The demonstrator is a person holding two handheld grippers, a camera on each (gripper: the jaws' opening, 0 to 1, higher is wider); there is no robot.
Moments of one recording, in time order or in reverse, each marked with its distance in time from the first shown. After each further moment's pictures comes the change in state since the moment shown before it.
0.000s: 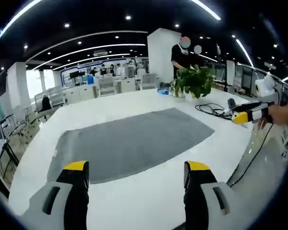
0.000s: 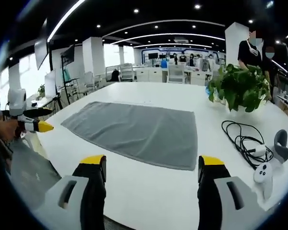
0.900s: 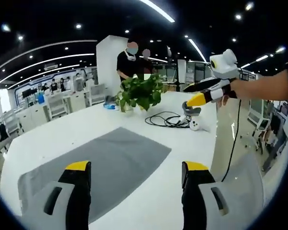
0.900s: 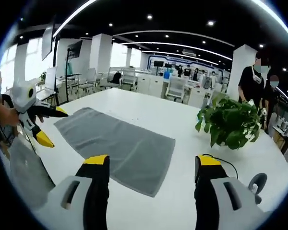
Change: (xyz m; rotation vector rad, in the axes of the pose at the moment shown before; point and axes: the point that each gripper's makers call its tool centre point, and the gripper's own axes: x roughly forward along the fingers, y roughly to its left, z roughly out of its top) left arm 0.060 -0.115 0.085 0.168 -0.073 -0.402; right arm -0.018 -0.064 0.091 -0.160 -0.029 -0.032
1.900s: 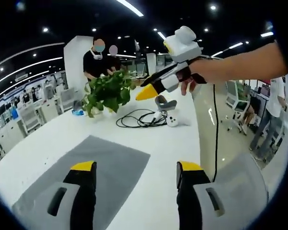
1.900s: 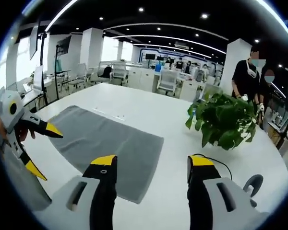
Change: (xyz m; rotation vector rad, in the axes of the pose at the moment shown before) left arm 0.068 -0.050 0.020 0.148 0.027 -0.217; right arm 0.046 -0.052 0.005 0.035 0.057 -0.063
